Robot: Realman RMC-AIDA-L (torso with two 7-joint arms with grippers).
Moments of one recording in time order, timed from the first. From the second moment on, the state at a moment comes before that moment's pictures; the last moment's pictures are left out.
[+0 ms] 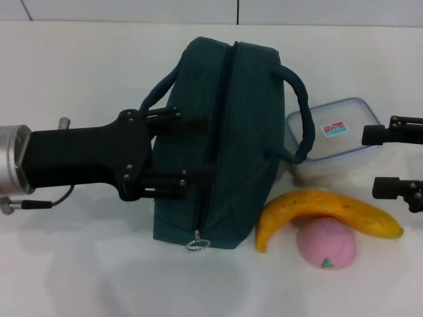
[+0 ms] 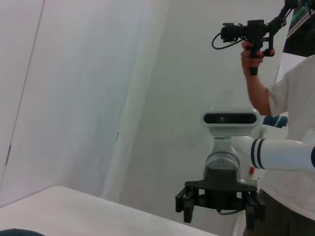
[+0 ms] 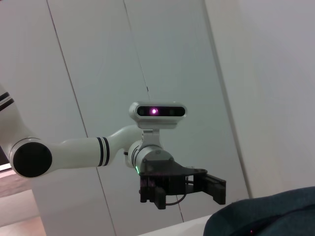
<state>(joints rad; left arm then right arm) -0.33 -2.08 1.02 0.97 1.55 1.85 -1.56 0.45 2.00 -0.73 -0.88 -1.78 -2.04 1.48</state>
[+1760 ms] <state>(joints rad) -0.65 -2.03 0.90 1.26 2.14 1.75 -2.62 0.36 1.96 -0.71 -0.75 -1.79 -1.94 1.41</state>
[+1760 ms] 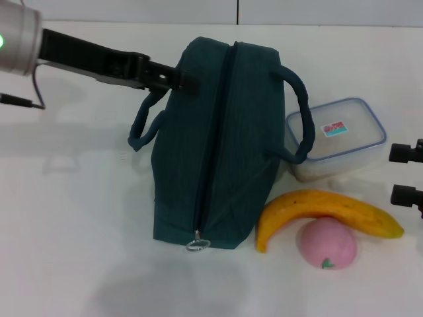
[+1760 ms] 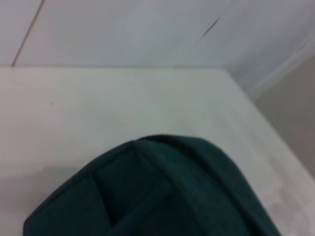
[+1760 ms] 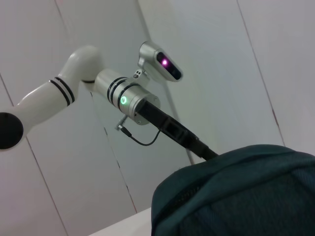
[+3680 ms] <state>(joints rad) -0.72 -2.07 0.93 1.18 2.28 1.75 -2.66 0.31 1.99 -0.08 -0.19 -1.76 -1.59 1.52</state>
